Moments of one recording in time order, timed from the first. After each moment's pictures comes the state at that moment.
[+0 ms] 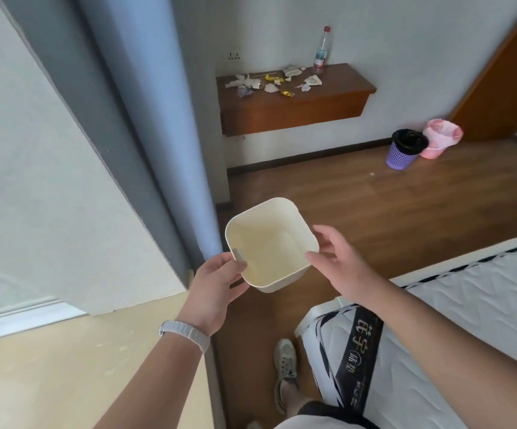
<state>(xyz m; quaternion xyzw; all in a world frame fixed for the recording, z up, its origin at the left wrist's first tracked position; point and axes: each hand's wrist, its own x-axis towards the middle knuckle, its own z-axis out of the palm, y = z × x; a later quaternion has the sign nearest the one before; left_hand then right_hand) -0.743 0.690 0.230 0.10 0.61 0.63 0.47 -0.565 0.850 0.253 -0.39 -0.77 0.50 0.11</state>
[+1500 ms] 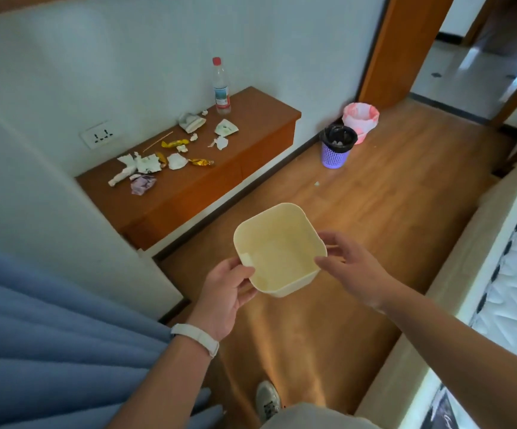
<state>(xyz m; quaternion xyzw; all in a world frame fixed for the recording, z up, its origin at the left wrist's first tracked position) -0.991 1.207 0.233 0.20 0.59 0.46 0.63 -0.757 1.267 0.252 -0.53 -0.63 0.50 0.26</state>
